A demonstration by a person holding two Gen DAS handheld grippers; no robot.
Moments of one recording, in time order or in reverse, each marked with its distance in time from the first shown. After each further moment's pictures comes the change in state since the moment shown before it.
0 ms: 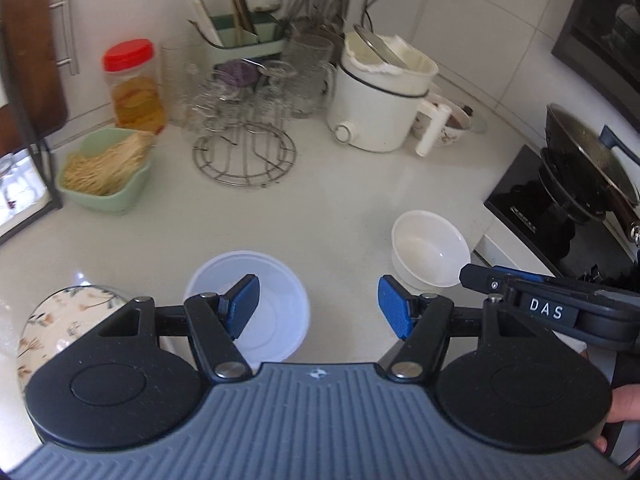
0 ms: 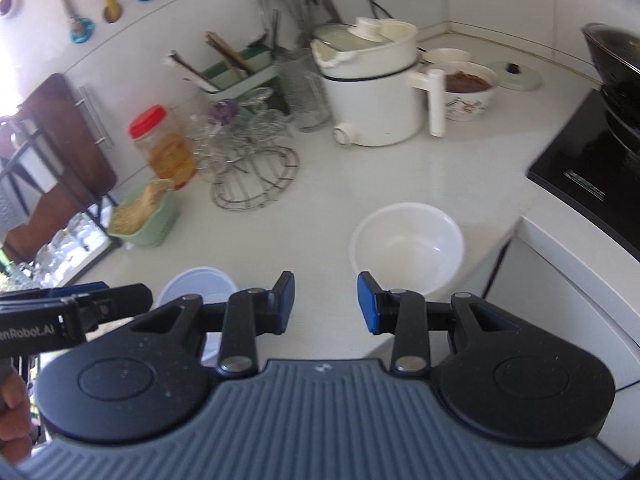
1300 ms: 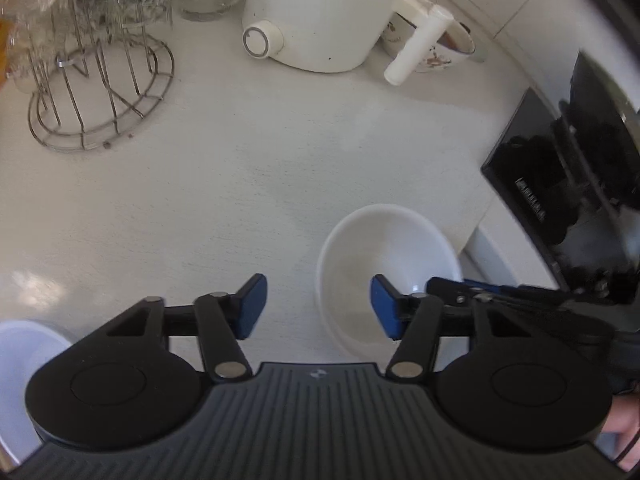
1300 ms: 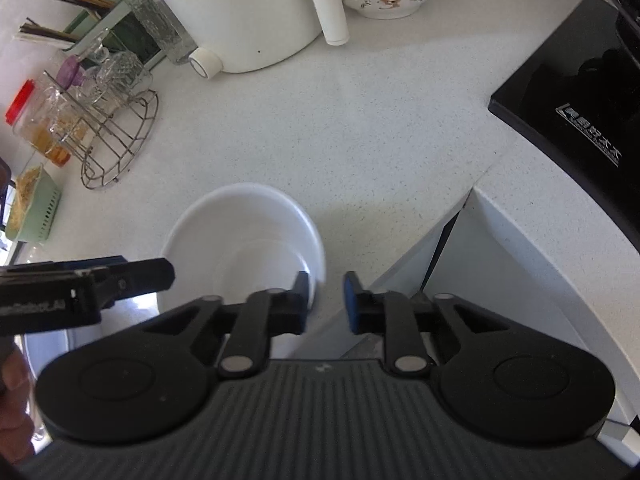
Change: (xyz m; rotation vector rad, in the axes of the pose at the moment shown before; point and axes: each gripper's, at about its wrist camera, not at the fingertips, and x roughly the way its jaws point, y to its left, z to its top) left arm 0.211 -0.075 0.063 -0.066 0.299 -0.130; right arm 0.139 -0.121 0.040 0.078 0.303 -0.063
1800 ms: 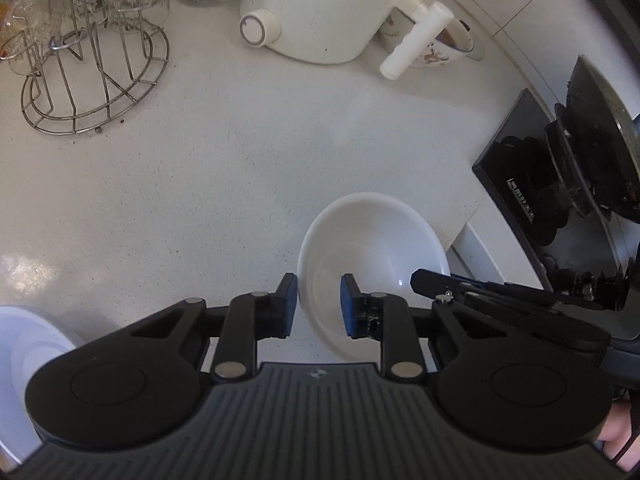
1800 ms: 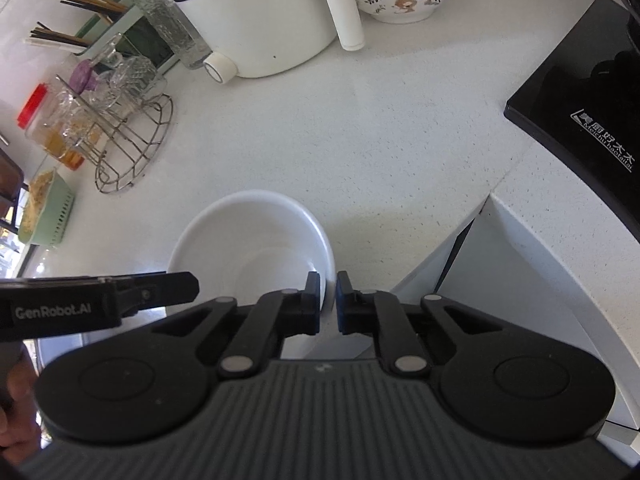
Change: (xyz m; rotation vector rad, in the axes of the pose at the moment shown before) left arm -0.005 -0.004 0.002 -0.024 0.028 -0.027; right arm -0.001 0.001 0.003 0.007 -0.009 0.047
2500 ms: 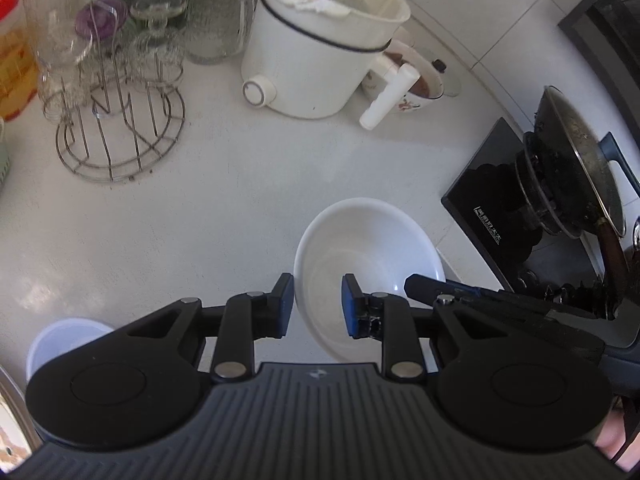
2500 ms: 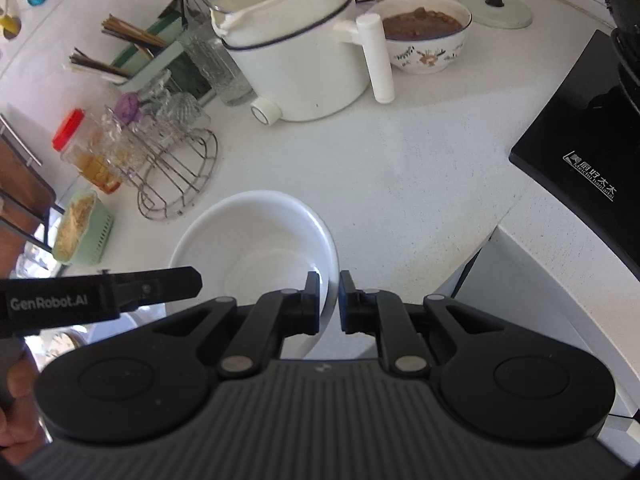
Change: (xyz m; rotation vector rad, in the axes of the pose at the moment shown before) left arm -0.077 -0.003 0.007 0.035 -0.082 -0.012; right arm -0.052 0.031 0.008 0.004 -0.079 0.024
